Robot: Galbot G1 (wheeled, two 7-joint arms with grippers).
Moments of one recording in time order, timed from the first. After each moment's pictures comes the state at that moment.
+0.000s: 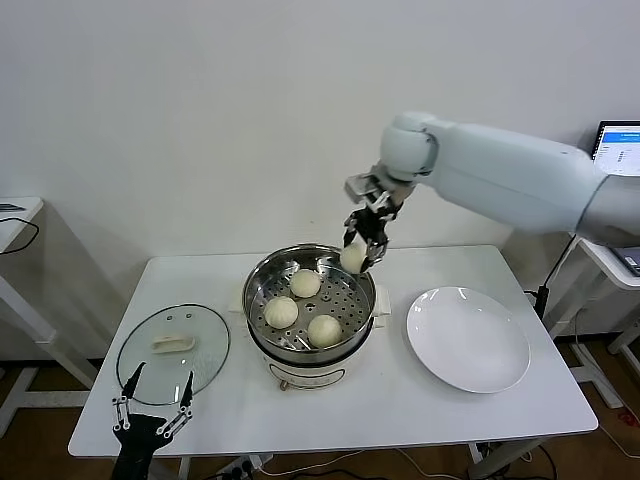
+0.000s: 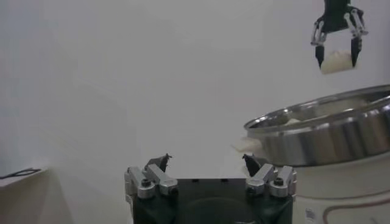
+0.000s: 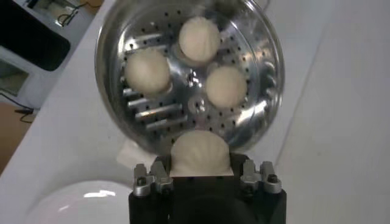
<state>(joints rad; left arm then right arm) 1.83 -1.40 -0.72 -2.02 0.04 -0.43 0.05 0.70 1.14 -1.35 1.20 0.40 -0.15 -1.19</state>
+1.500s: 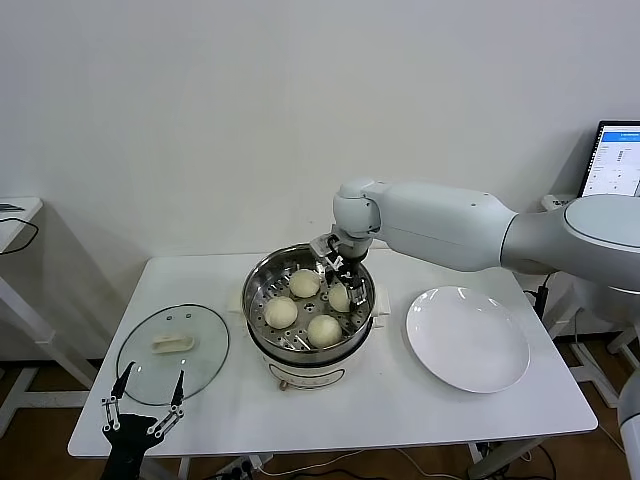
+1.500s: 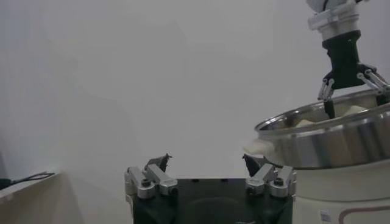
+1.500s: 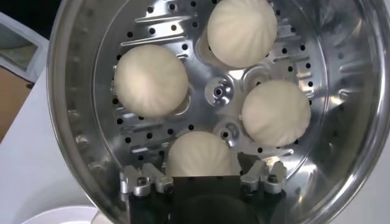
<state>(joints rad) 1.84 -1.41 -0.74 -2.03 0.03 -0.44 0.04 0.55 1.26 -1.38 1.15 0.27 -0.19 -1.14</state>
